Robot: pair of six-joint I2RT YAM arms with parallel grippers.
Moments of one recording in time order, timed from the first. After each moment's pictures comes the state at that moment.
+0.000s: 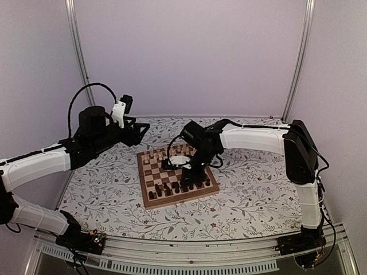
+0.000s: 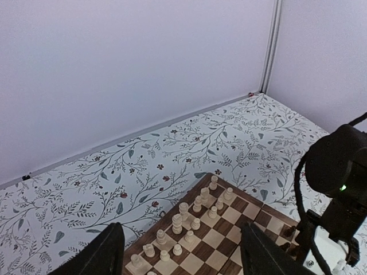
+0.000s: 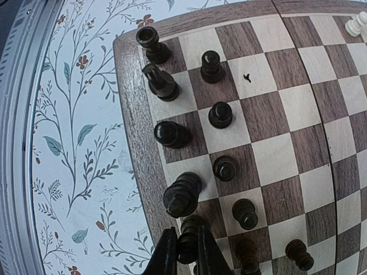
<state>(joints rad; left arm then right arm) -0.58 1.21 0.82 0.17 0.00 -0.04 0.92 2.16 1.76 -0.85 -0.41 -0.63</state>
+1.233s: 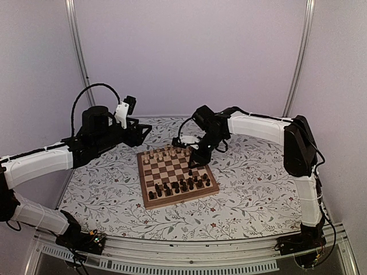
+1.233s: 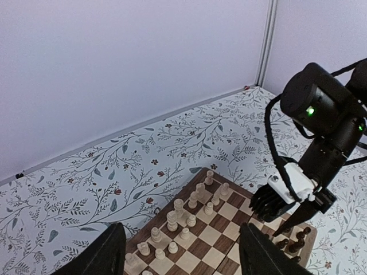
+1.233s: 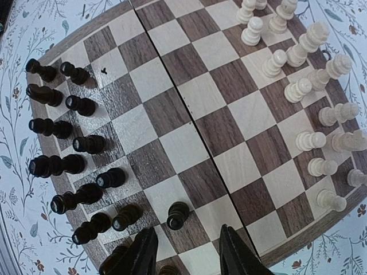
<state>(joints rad) -0.59 1.24 0.83 0.17 0.02 -0.03 0.77 2.19 1.89 -0.86 -0.35 -0.57</state>
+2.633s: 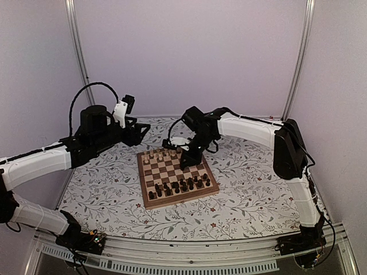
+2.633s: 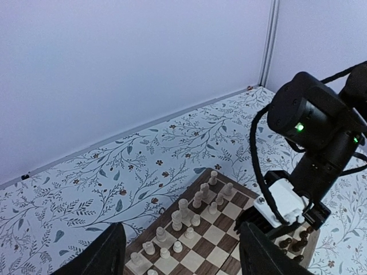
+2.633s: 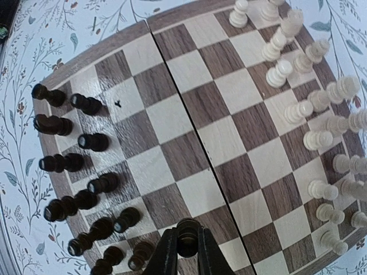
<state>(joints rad) -0.59 1.23 0.84 0.15 0.01 -0.02 0.82 2.31 2.05 -0.92 -0.36 -0.56</state>
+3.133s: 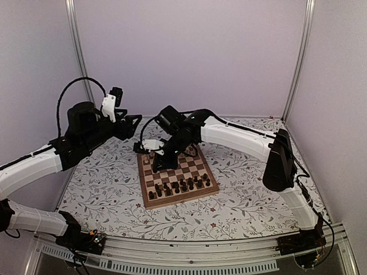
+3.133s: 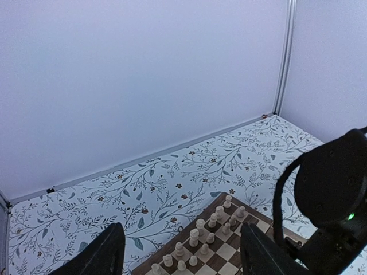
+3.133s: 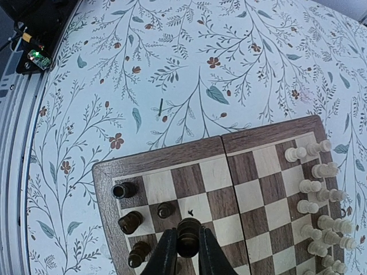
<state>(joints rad) -0.58 1.11 0.84 0.14 -0.08 -0.01 1.00 2.39 2.32 -0.93 -0.35 -0.56</state>
